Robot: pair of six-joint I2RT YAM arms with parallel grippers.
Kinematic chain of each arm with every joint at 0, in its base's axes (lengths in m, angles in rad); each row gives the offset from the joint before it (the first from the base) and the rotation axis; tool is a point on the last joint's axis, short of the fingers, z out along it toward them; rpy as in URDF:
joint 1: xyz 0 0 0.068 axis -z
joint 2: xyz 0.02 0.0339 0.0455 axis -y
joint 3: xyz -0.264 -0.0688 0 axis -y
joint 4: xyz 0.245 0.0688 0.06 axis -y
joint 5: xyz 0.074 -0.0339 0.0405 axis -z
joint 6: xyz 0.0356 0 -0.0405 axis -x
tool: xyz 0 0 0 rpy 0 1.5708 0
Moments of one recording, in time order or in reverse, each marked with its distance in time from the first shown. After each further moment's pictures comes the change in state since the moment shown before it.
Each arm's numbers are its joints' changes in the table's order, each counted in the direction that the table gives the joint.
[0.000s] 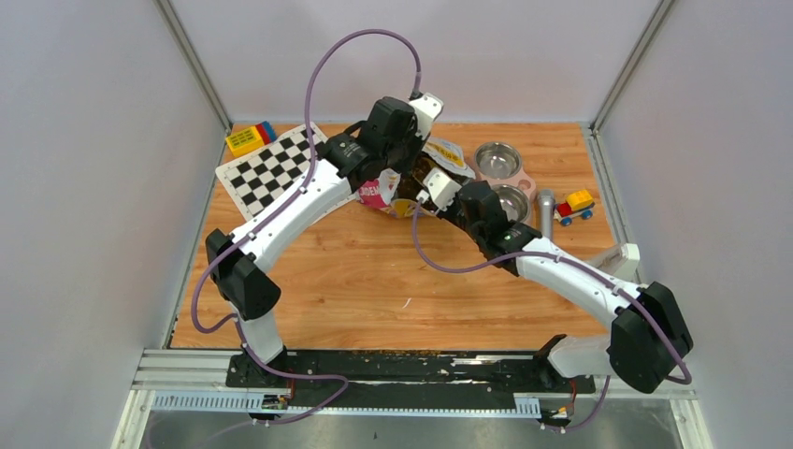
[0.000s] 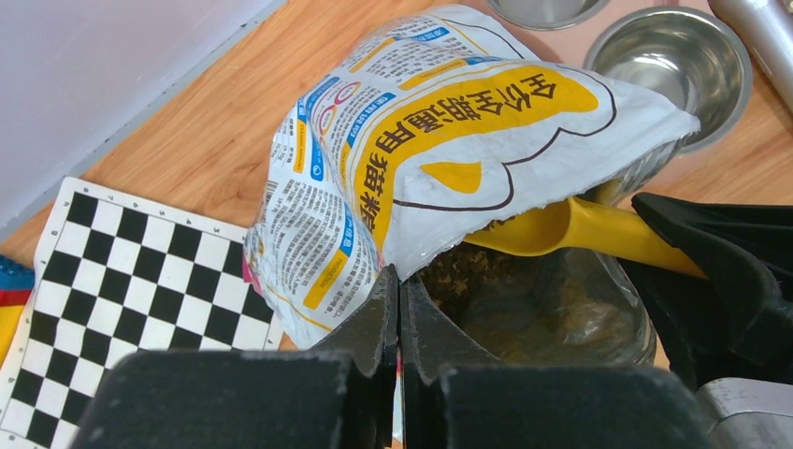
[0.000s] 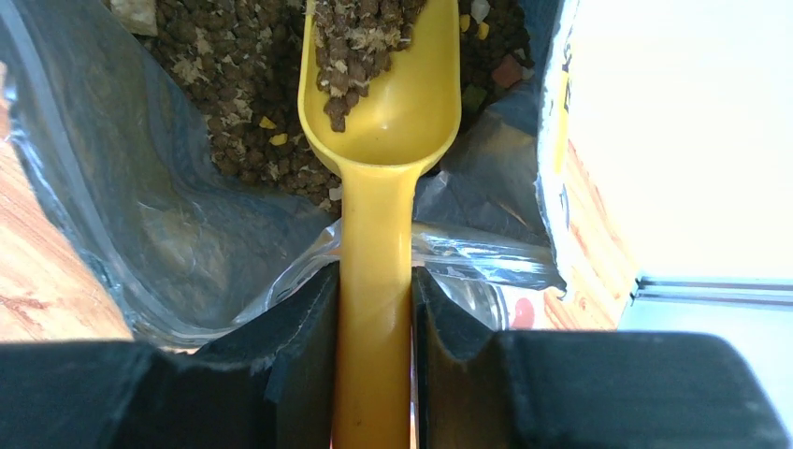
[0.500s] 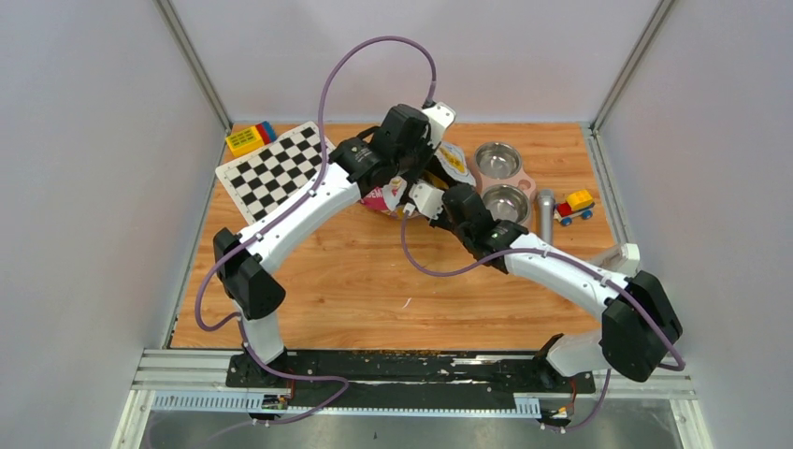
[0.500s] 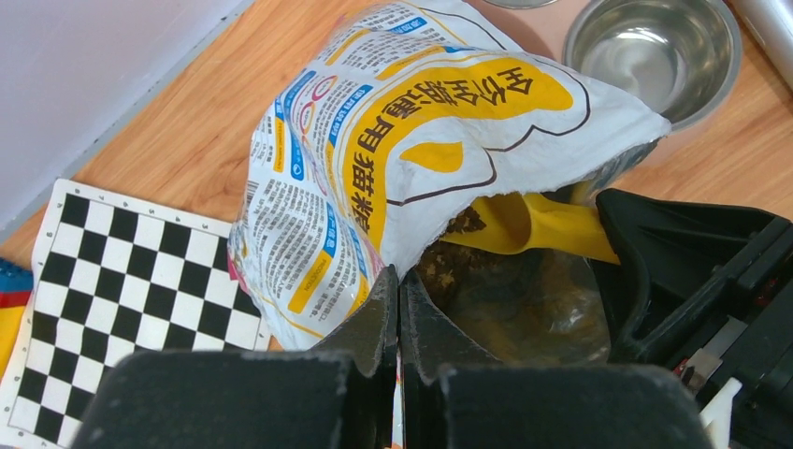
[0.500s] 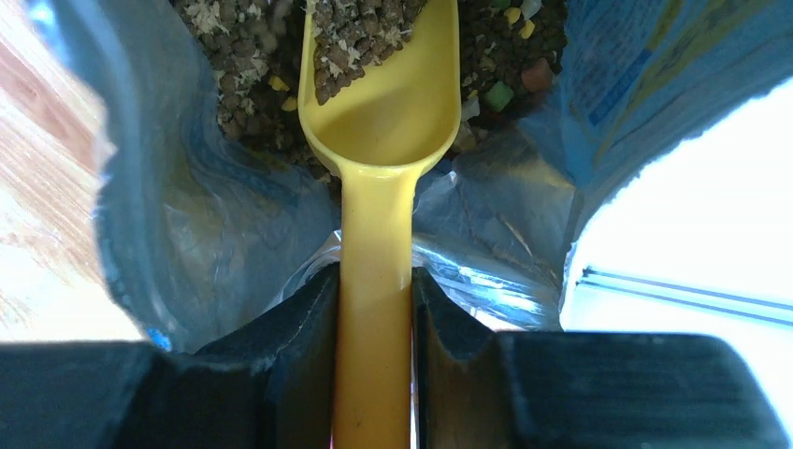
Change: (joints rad) left arm 0.064 -0.027 0.025 -0.034 -0.040 -0.001; right arm -0.064 -0.072 0.069 -0.135 0.098 0.129
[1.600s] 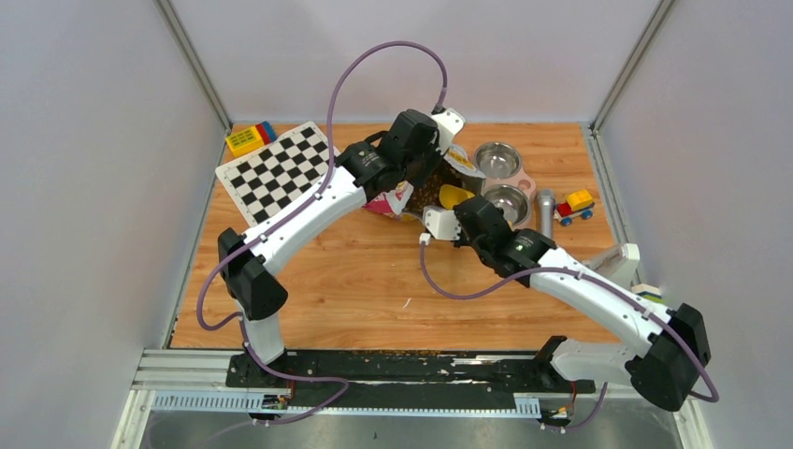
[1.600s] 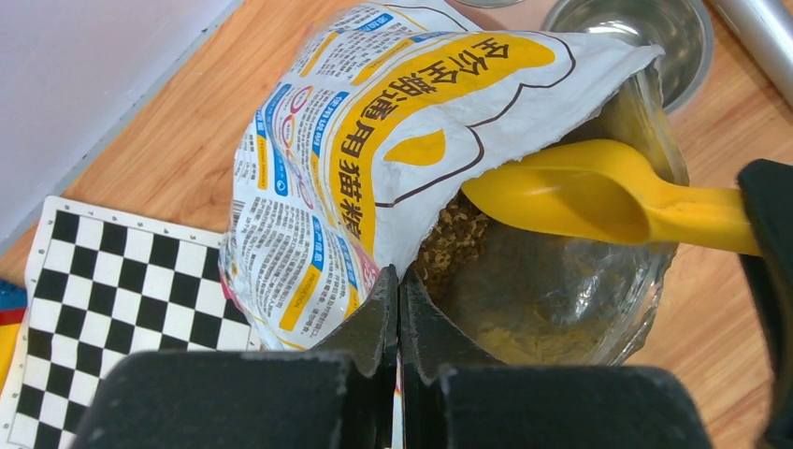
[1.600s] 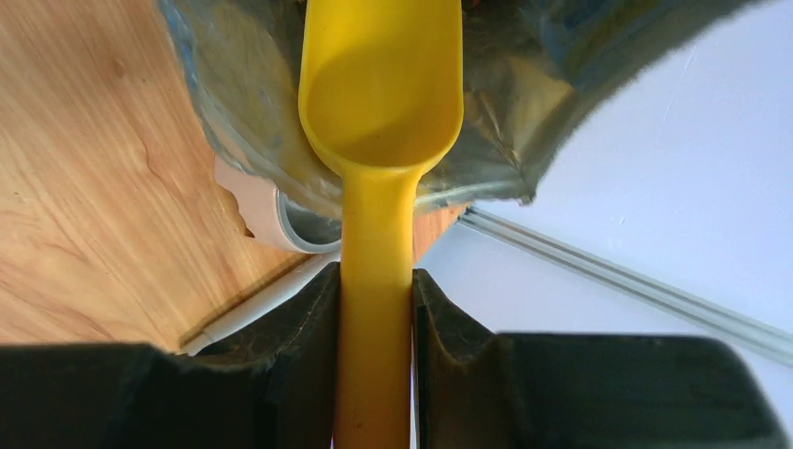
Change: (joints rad) left arm 0.039 -0.008 0.001 0.006 -0.006 -0.013; right arm -0.043 0.222 -0.008 -0.325 0.132 0.271
